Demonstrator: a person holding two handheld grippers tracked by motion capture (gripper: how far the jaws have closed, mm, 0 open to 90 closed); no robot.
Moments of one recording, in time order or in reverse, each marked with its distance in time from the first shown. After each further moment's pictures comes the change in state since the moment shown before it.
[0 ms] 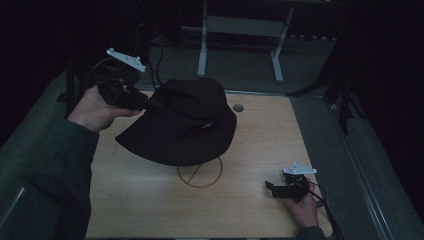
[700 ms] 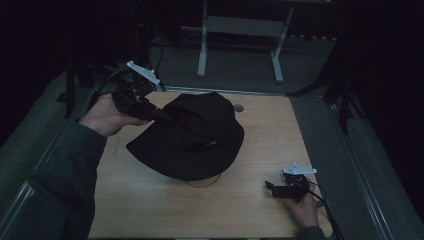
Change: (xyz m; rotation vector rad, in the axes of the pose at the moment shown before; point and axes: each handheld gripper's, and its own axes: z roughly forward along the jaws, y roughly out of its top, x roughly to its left) left arm -0.002 -0.003 0.030 0.101 -0.047 0.021; right arm 0.000 0.000 0.000 0.000 0.000 -0.001
